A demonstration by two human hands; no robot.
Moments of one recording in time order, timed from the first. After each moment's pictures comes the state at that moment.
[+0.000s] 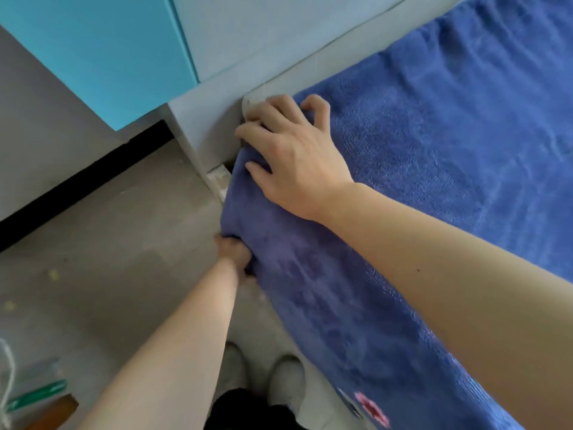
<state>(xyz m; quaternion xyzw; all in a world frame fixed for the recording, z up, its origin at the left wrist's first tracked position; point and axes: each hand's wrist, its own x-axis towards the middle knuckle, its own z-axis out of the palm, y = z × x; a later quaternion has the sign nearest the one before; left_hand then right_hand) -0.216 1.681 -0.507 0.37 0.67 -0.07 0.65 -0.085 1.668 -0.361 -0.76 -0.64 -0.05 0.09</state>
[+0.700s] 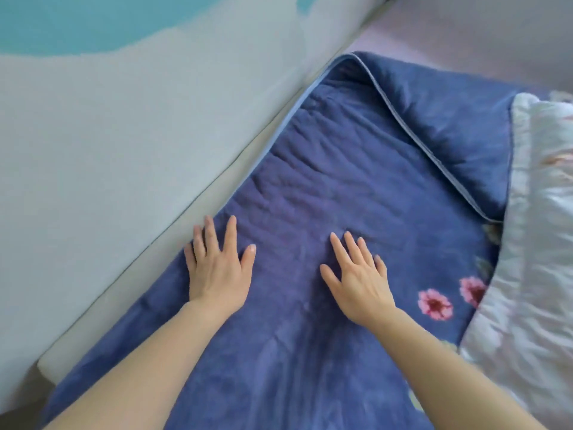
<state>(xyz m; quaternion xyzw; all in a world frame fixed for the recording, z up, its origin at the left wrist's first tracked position) 0.096 1.646 -0.310 0.92 0.32 -0.06 0.24 0.186 1.438 -0.290 -0.96 -0.20 0.20 0.04</state>
